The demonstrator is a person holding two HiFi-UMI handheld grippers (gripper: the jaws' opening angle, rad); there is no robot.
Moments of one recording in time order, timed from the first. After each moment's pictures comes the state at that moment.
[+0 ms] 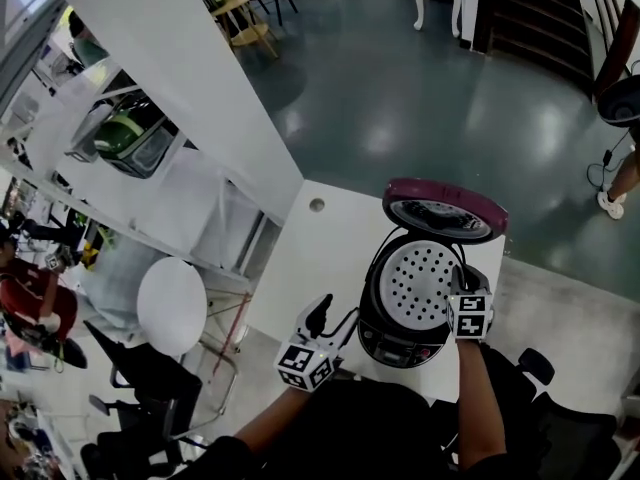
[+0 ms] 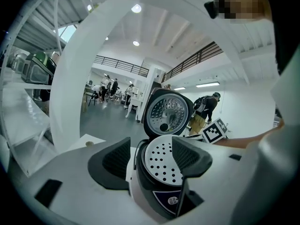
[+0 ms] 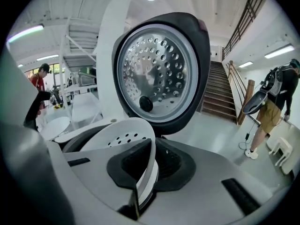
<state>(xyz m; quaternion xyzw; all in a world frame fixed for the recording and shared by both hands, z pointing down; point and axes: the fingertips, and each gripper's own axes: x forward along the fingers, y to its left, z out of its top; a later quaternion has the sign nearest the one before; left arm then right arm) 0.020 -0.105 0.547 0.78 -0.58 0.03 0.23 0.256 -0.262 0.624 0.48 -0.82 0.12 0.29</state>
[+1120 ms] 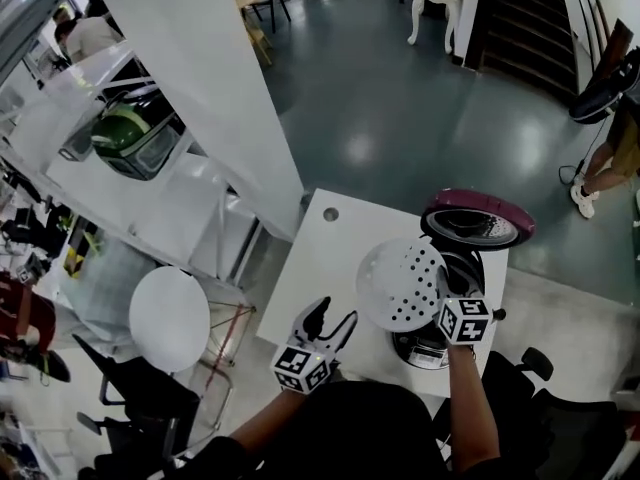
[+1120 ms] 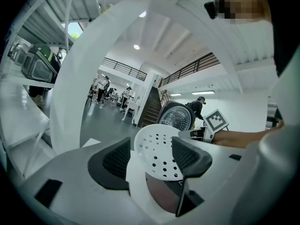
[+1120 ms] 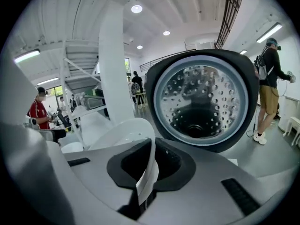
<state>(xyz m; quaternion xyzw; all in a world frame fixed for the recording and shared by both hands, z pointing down) -0.081 -0.085 0.536 0.80 -0.55 -0.01 0.23 0.122 -0.228 0.556 0.48 -0.84 0.18 0.19</state>
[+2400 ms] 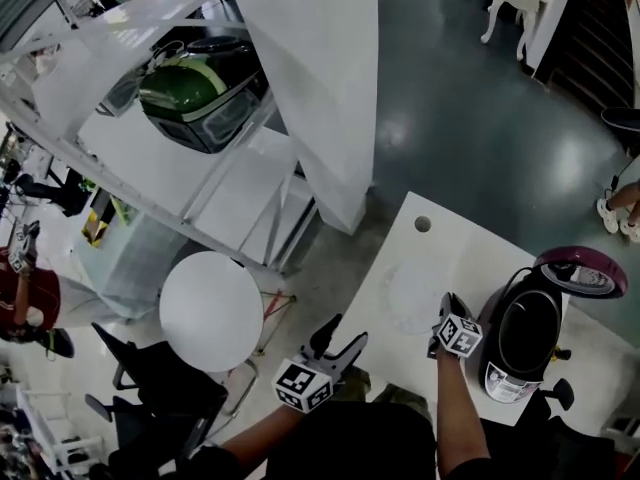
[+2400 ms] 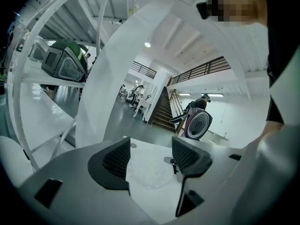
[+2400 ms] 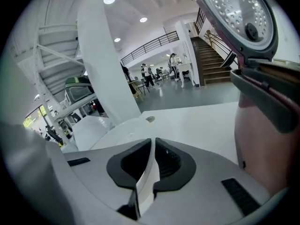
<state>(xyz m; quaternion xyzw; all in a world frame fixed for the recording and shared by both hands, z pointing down) -0.321 -0.044 0.572 0.77 -0.57 -0.01 0.27 -0.092 -0.215 0.785 0.51 -0.78 0.32 0.18</state>
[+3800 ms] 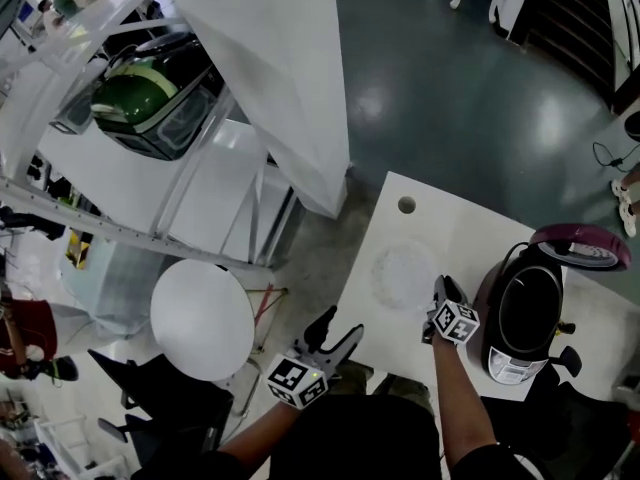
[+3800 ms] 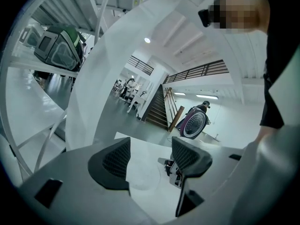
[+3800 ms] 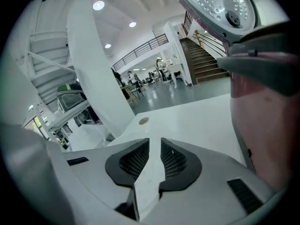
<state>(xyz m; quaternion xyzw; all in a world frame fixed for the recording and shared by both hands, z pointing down) -0.317 -0.070 0.588 0.80 -0.53 -0.02 0.30 -0.084 -0.220 0.796 0.55 -0.75 0.34 0.15</state>
